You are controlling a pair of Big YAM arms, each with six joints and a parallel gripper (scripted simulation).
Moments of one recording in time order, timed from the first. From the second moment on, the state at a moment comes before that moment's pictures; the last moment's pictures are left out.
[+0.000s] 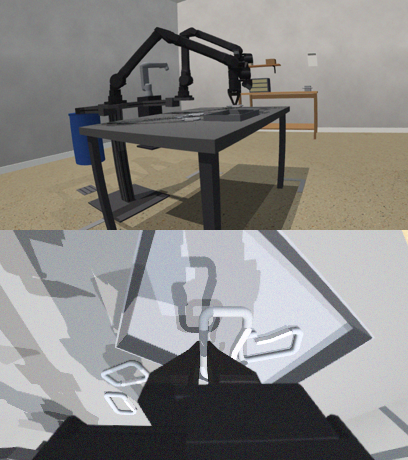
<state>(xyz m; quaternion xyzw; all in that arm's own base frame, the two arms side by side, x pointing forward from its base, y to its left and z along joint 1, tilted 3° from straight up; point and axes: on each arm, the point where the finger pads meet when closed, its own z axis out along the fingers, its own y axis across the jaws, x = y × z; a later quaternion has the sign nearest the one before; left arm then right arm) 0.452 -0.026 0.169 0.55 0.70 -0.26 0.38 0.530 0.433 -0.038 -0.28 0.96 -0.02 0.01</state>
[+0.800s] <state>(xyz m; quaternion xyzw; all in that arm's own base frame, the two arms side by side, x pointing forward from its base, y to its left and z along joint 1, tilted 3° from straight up) 0.455 -0.022 0.168 0.55 0.71 -0.24 0.37 0.523 0.454 -0.053 -0.28 0.96 -0.03 -0.02</state>
